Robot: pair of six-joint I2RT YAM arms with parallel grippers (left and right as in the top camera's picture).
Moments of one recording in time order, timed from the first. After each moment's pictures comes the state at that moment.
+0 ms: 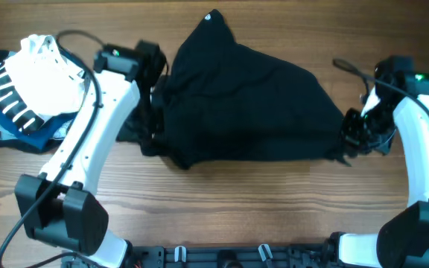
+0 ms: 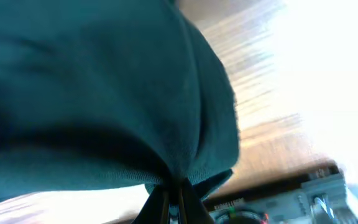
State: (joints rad) left arm -0.29 1.72 1.52 -1.60 -0.06 -0.42; right arm -0.17 1.56 1.27 -1.42 -0.06 0.31
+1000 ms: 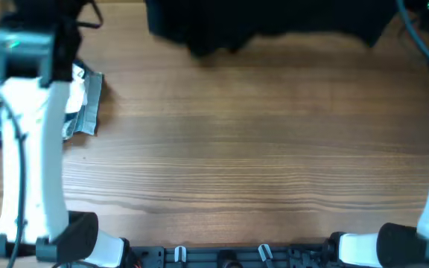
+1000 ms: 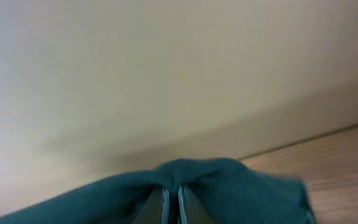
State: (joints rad) left arm -0.12 1.69 2.21 -0.69 0.05 -0.04; right arm -0.19 1.56 1.90 -0.61 -0.25 0.36
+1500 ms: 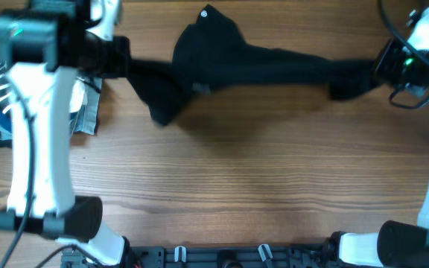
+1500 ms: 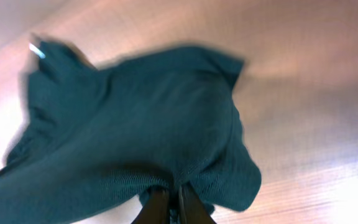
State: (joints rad) left arm -0.12 1.79 2.21 -1.63 0.05 -0.04; right arm -0.22 1.57 1.73 -1.29 -0.18 0.23
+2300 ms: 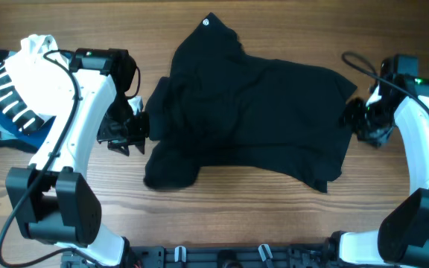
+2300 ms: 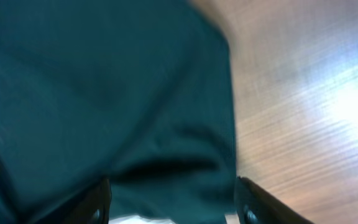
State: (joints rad) left arm -0.12 1.75 1.49 -1.60 0.10 -0.19; right arm -0.22 1.59 1.25 -1.08 -0.09 0.35
